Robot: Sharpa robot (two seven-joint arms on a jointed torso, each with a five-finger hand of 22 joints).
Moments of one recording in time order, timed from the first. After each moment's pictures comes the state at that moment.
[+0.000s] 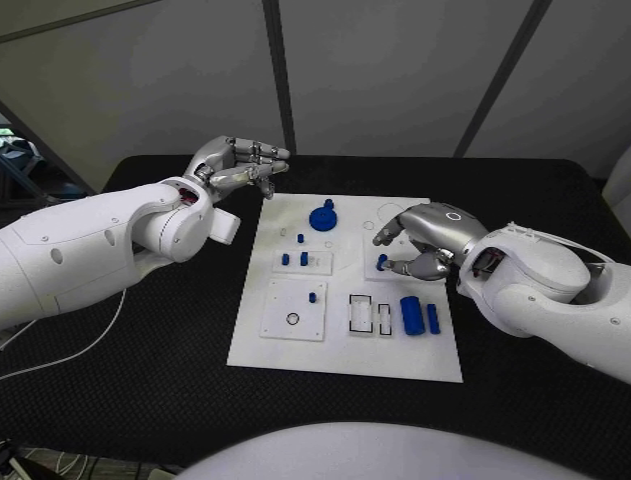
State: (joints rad) left arm 1.12 -0.87 0.09 1.40 -0.28 -0.25 0.32; left_hand 1.44 -0.17 0.53 0.04 0.15 0.96 0.21 0.14 0.07 0.97 0.13 0.36 0.08 1.18 0.03 0.97 0.40 0.19 1.13 0.13 0.61 1.03; right arm 1.07 -0.88 0.06 1.73 -1.75 -0.25 -0.20; right_hand 1.35 -0.16 0.30 0.06 0.22 0.96 0.14 0.07 0.07 1.01 0.11 0.14 0.08 1.47 0.02 1.35 1.24 0.13 1.22 0.12 1.15 0.87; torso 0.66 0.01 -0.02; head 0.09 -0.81
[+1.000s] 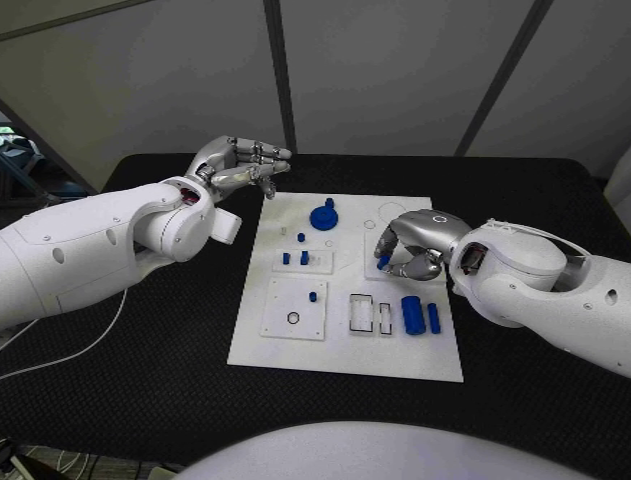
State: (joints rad) left arm 1.12 -0.87 0.09 1.40 -0.28 -0.25 0.32; left_hand 1.44 -0.17 0.53 0.04 0.15 0.96 0.21 0.14 0.07 0.96 0.13 0.36 0.08 1.18 0.03 0.97 0.40 0.19 1.13 0.13 0.61 1.03; right arm 1.07 -0.81 0.05 1.65 -1.74 -0.13 -0.20; right_hand 1.41 -0.11 0.31 0.06 0.21 1.02 0.14 0.08 0.08 1.07 0.09 0.21 0.08 1.47 0.01 1.36 1.24 0.13 1.23 0.11 1.15 0.89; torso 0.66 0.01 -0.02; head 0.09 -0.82
